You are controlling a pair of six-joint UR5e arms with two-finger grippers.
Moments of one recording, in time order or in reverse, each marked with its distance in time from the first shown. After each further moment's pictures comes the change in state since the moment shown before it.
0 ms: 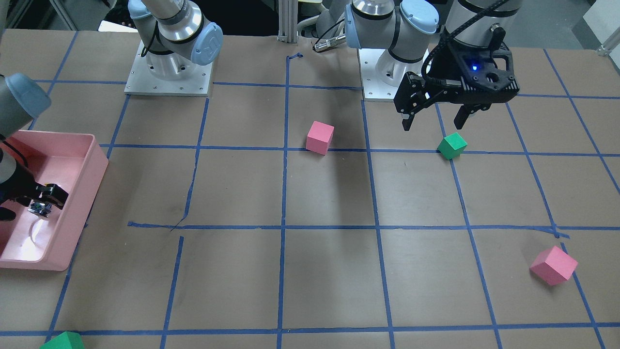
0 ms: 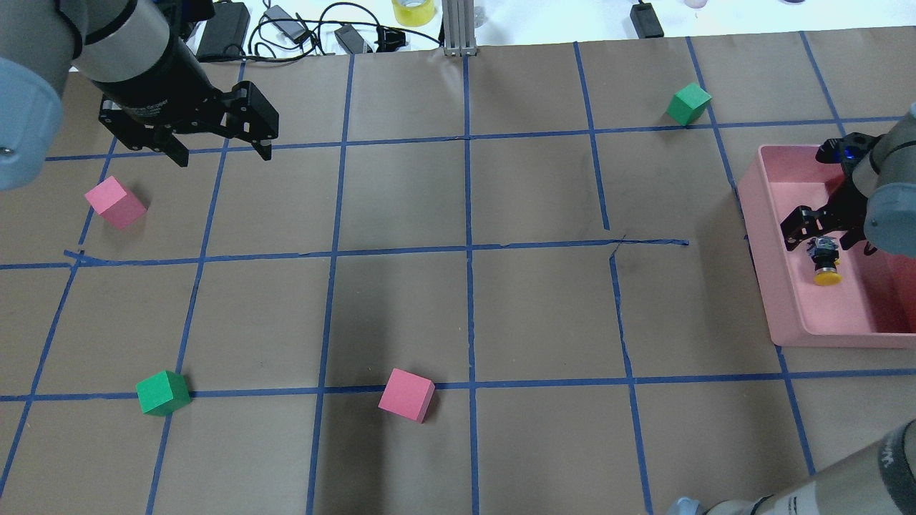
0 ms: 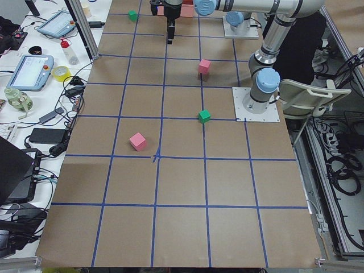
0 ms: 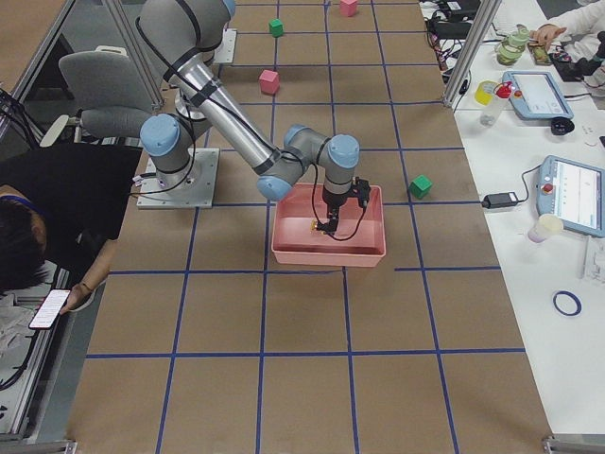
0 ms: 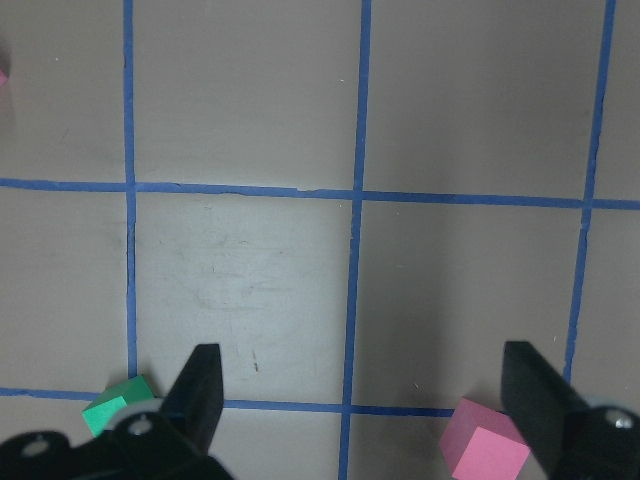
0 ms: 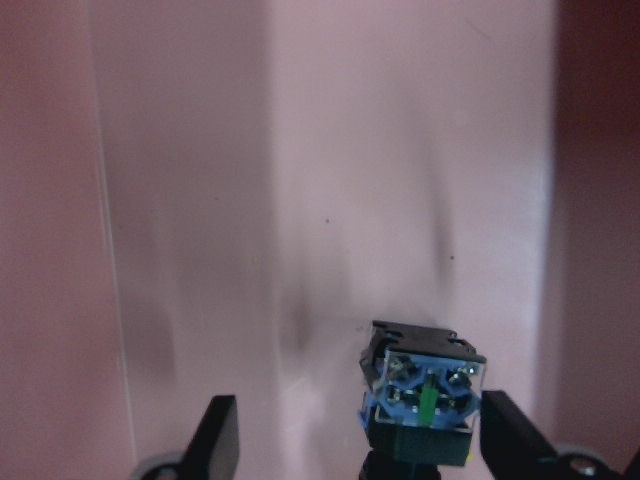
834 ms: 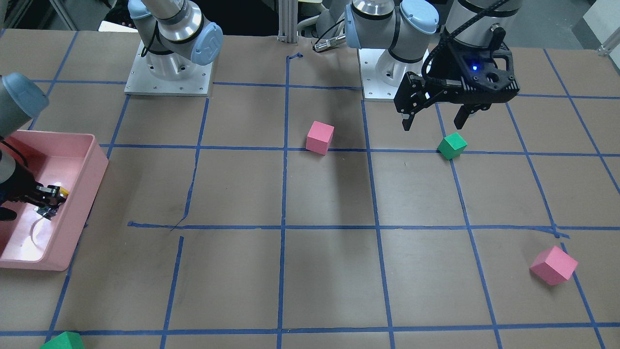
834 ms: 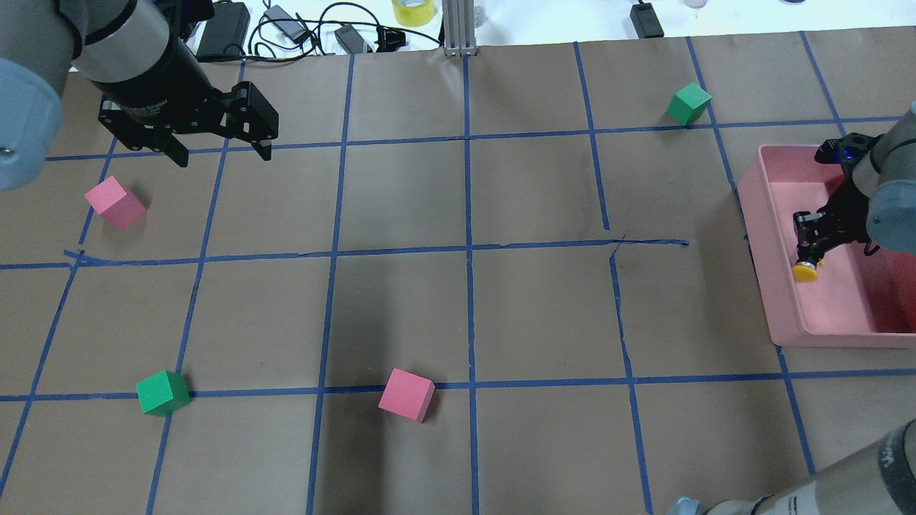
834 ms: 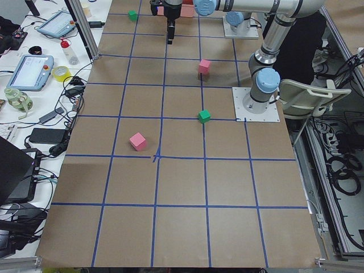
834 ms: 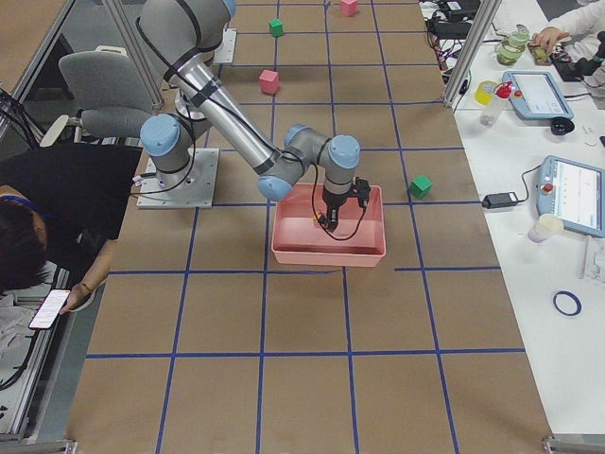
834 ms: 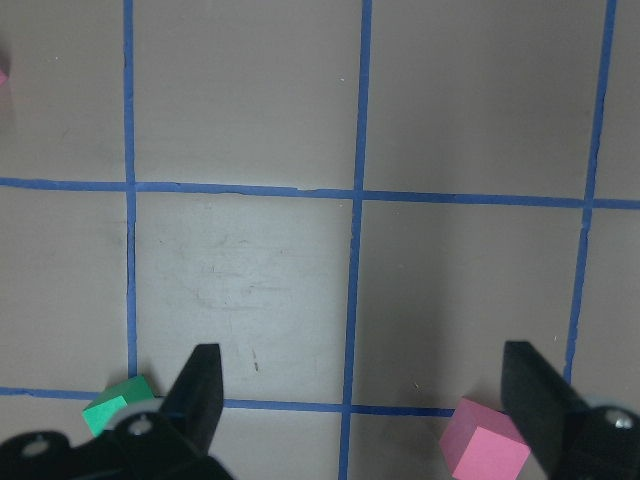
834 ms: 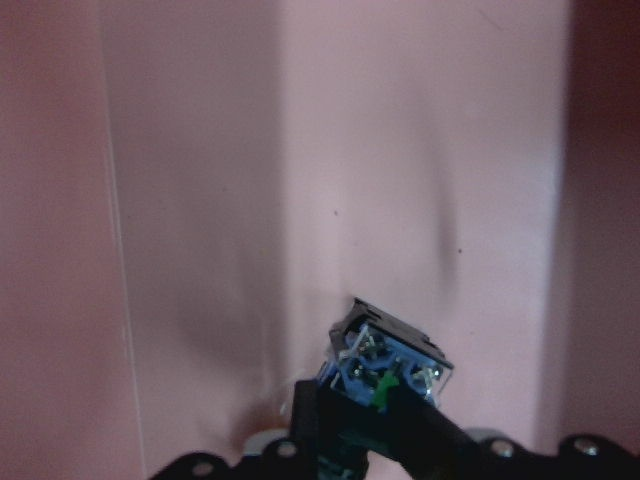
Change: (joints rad) left arm 0.000 0.001 0.000 0.000 0.000 0.000; right arm 0.000 0.001 -0.015 0.041 0.004 -0.014
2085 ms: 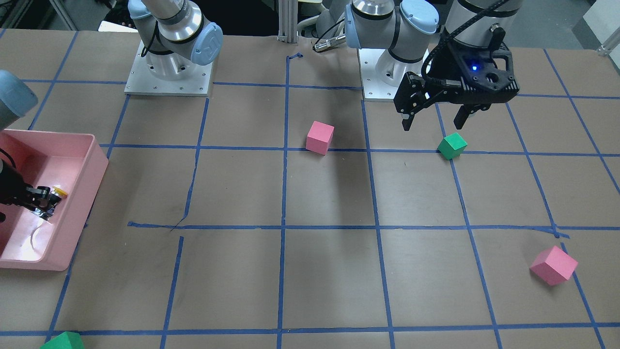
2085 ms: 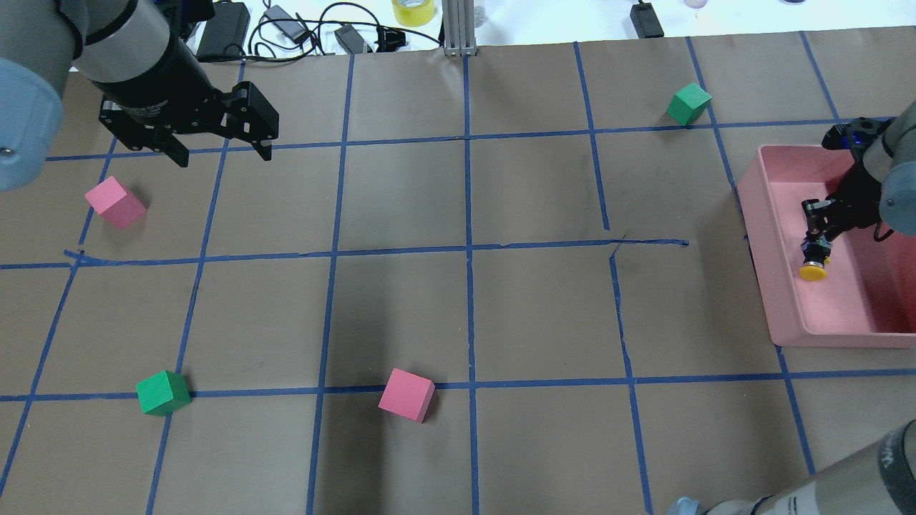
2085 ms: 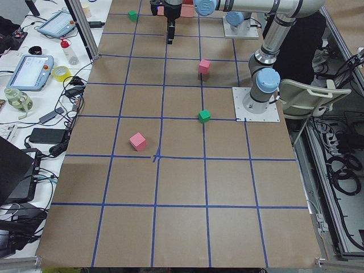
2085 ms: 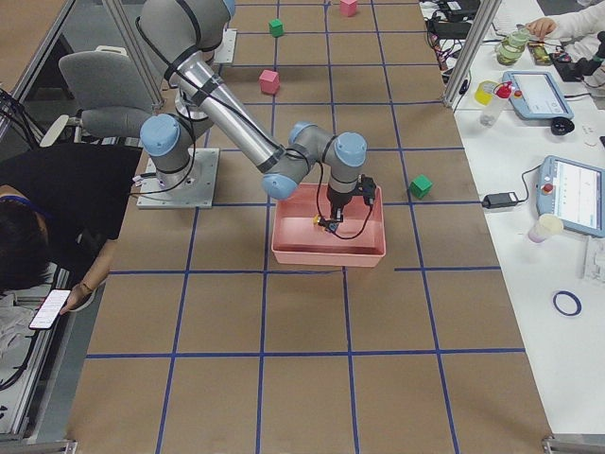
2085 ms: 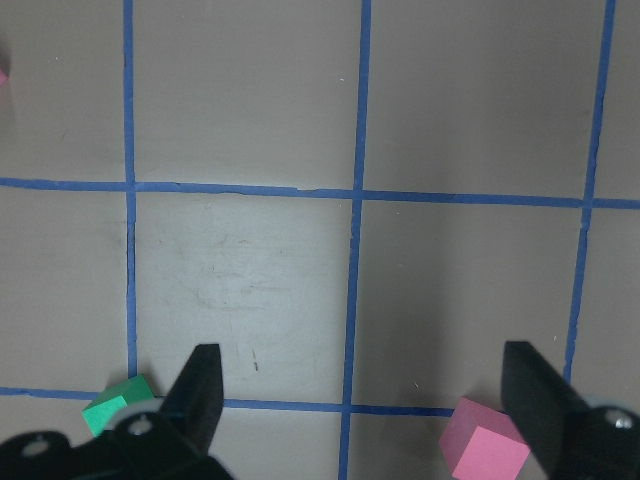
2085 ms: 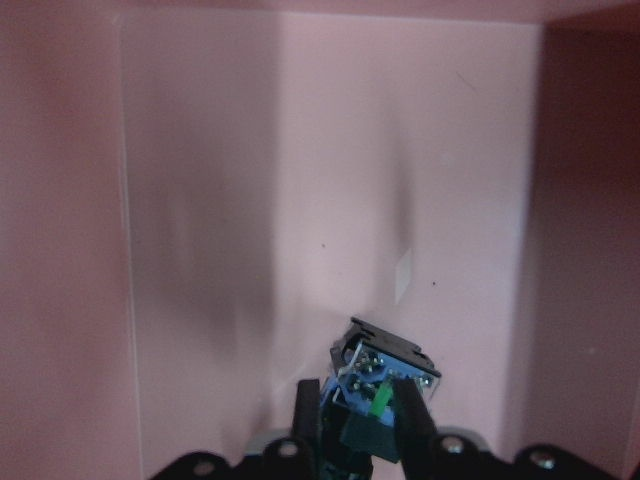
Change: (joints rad) left arm 0.000 0.000 0.000 0.000 0.000 0.000; right arm 0.000 -0.001 -0.047 0.025 0.014 -0.034
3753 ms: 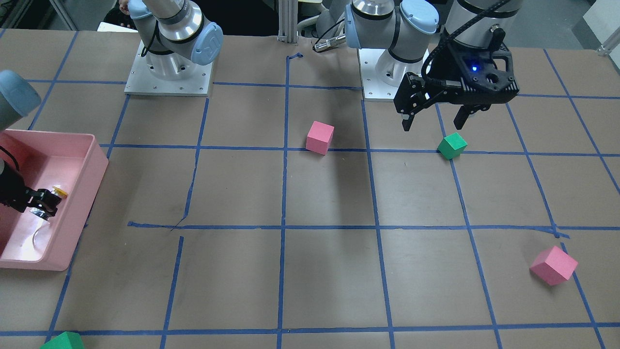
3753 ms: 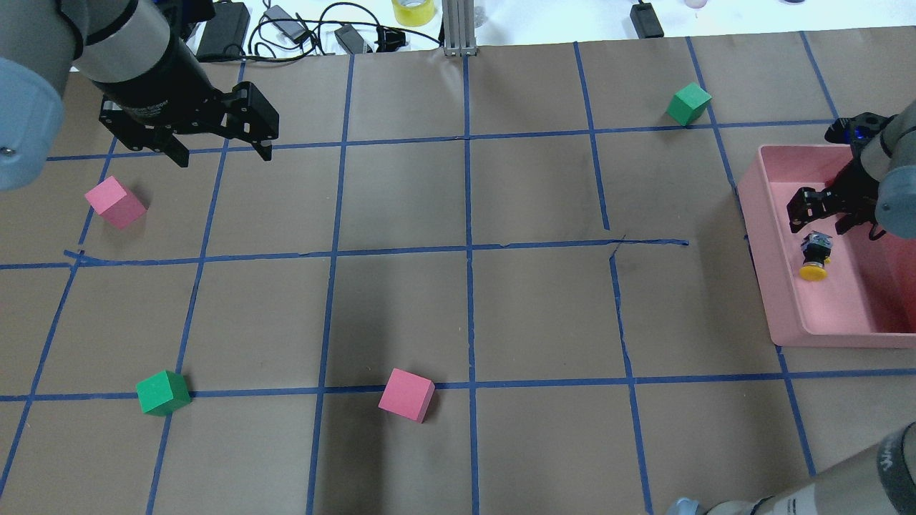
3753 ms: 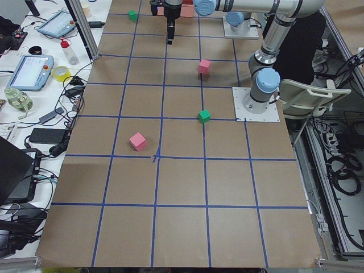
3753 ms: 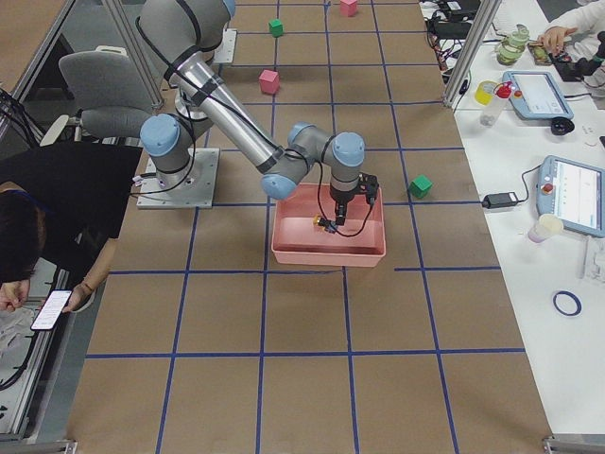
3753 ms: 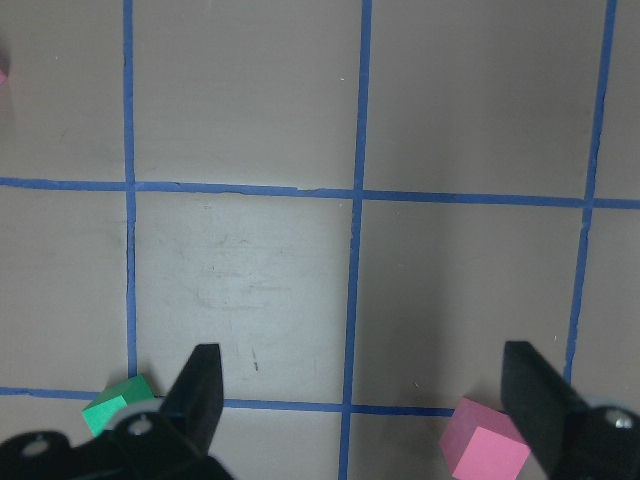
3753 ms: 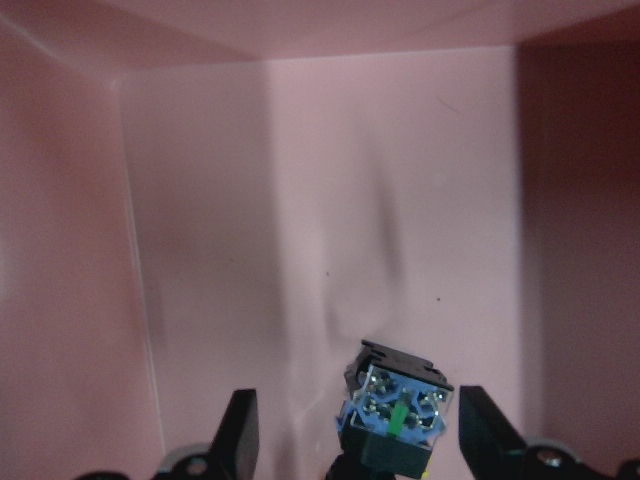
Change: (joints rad) left arm 0.000 -0.001 0.000 0.000 0.000 0.000; right arm 0.005 -0.010 0.014 -0.039 0.011 0.125
